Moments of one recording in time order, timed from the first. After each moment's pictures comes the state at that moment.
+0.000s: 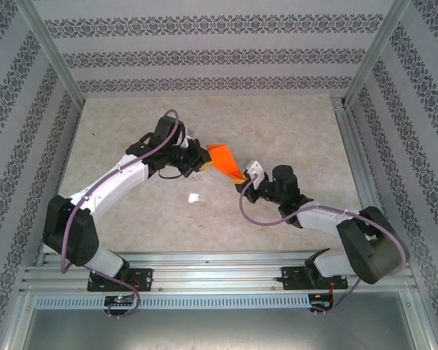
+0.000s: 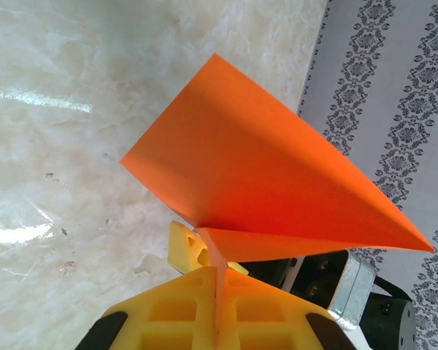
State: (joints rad) left arm -0.50 1.52 1.24 -0.48 0.57 -1.13; right arm 0.48 1.35 0.43 0.56 -0.45 -0.19
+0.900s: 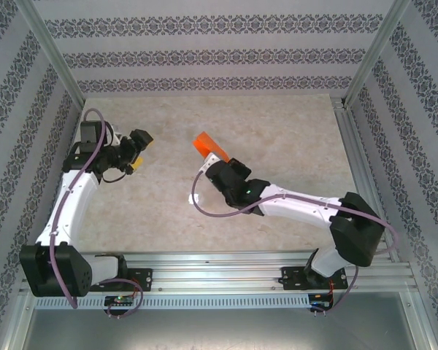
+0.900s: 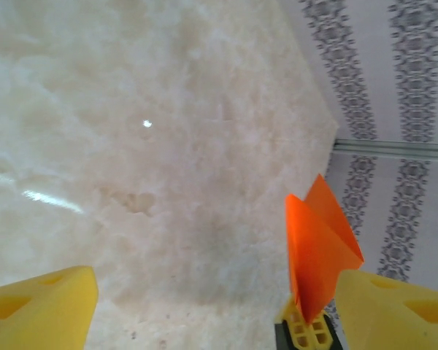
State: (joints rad) left arm 0.03 1.25 1.08 -0.65 0.58 -0.89; right arm 0.99 1.58 1.03 -0.28 0.85 -0.37
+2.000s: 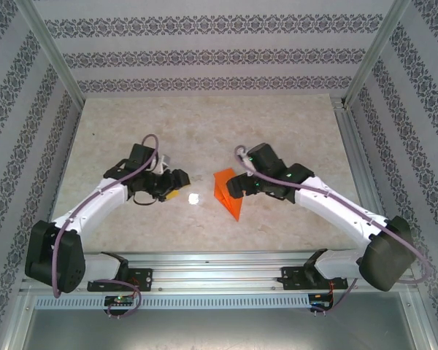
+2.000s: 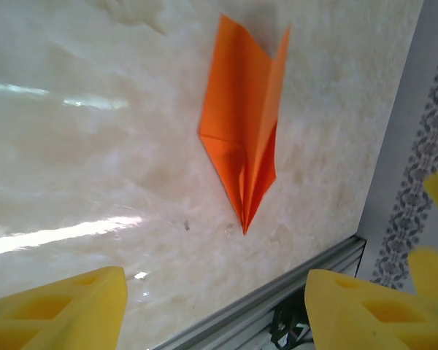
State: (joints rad) left arm -0.39 1.32 0.86 -0.52 0.61 -0.80; right arm 0.61 1.29 0.97 -0.63 -0.08 0.25
